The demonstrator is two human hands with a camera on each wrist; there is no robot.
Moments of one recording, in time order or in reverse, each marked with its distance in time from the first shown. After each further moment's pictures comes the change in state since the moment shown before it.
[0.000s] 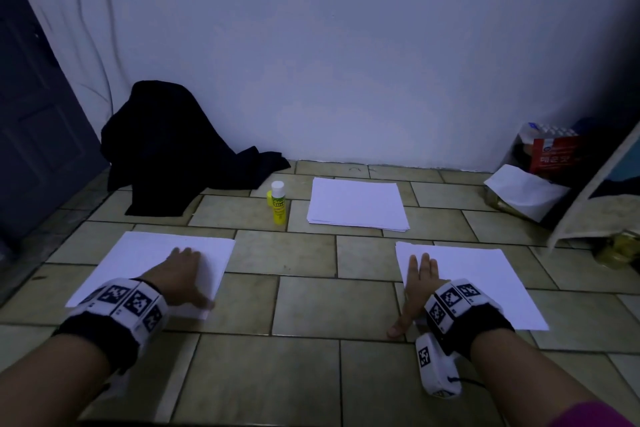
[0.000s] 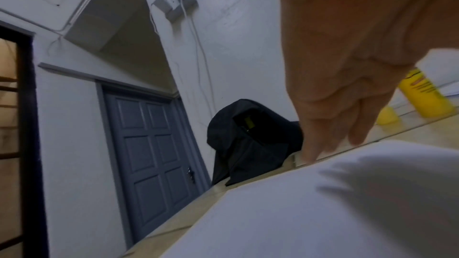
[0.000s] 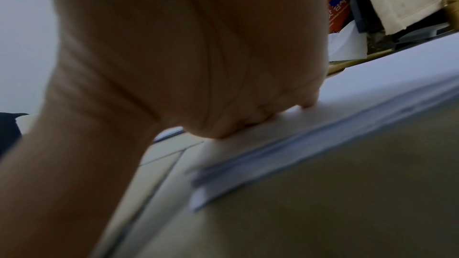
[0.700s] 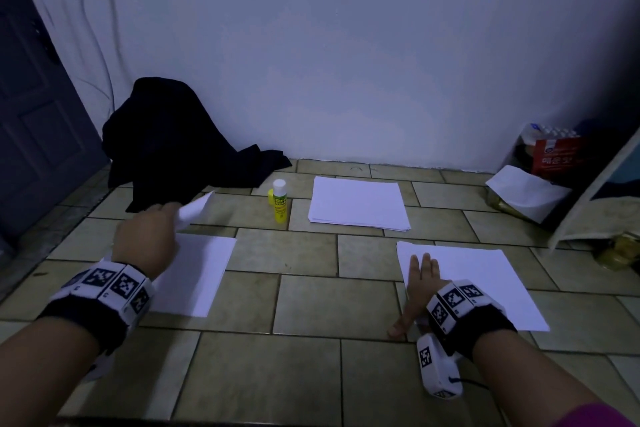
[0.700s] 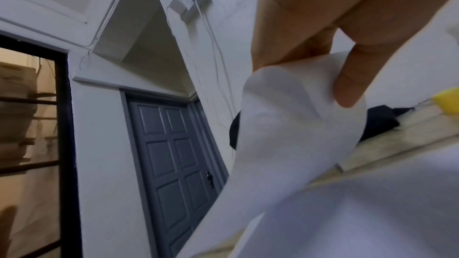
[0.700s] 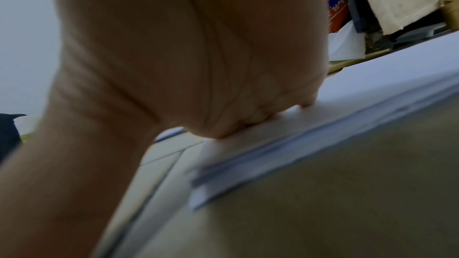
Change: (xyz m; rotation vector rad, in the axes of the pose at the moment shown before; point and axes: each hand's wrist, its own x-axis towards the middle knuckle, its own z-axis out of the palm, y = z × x) left_hand 0.017 -0.031 -0.024 -0.039 0.508 -0.092; right_hand -0.004 -0.001 -0.003 0.023 0.011 -0.009
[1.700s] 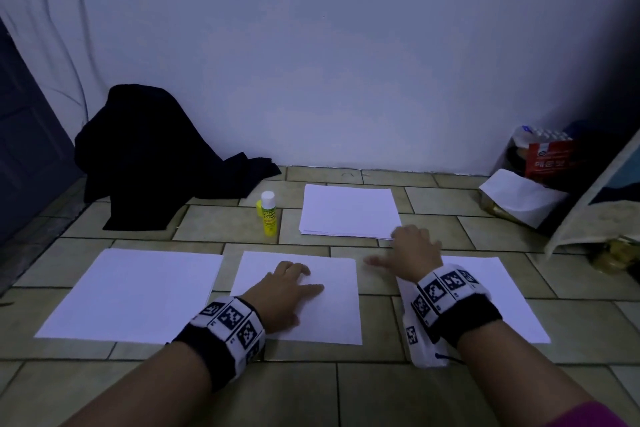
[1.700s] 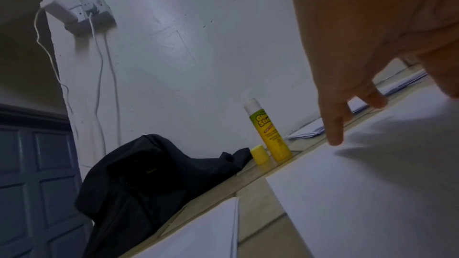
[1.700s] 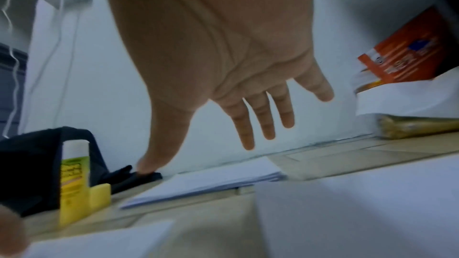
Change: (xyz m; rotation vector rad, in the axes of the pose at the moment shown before) left_hand -0.031 0.151 0.043 0.041 -0.575 0.737; right_hand 0.027 -0.020 -0.061 0.158 0.328 0.000
